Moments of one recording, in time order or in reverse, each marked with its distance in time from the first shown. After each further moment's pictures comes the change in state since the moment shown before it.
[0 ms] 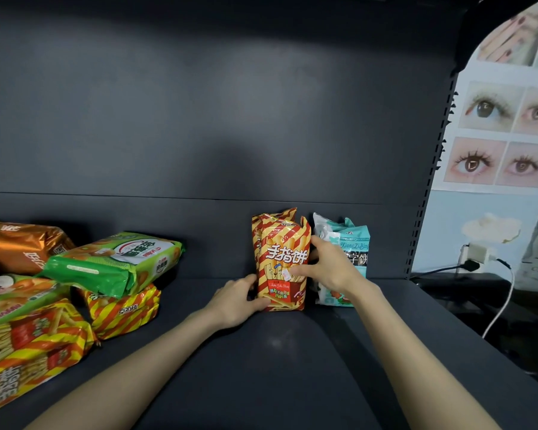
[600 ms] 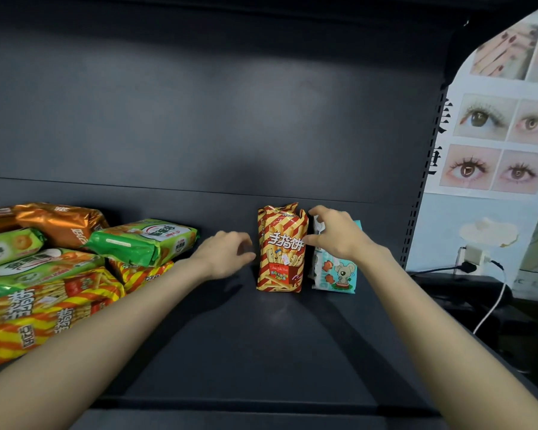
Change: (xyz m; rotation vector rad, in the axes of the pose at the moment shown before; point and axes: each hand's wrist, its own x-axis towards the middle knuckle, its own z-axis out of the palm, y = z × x) left_hand -0.057 0.057 -0.063 0.348 0.237 0.034; right_hand -0.042 -0.045 -0.041 -0.340 0.103 -0.149
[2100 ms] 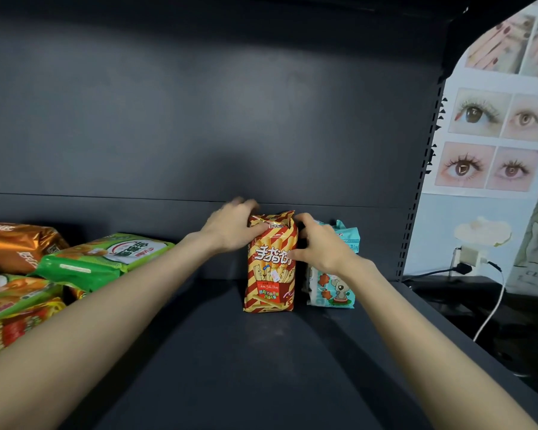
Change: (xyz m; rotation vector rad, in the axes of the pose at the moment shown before) left_hand 0.086 0.015 -0.012 -0.010 0.094 0.117; right_hand 0.037 0.017 0.028 0.065 -0.055 0.004
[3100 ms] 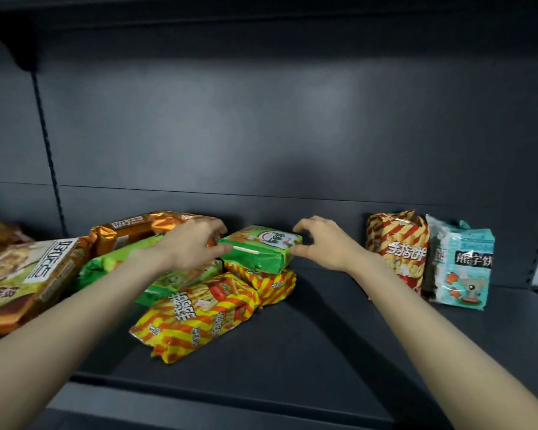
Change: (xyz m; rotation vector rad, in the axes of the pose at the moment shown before) left_hand -0.187 -0.176 -0.143 0.292 -0.058 -0.181; right_hand 0.005 -0.189 0.093 -0.103 -0.095 -0.224
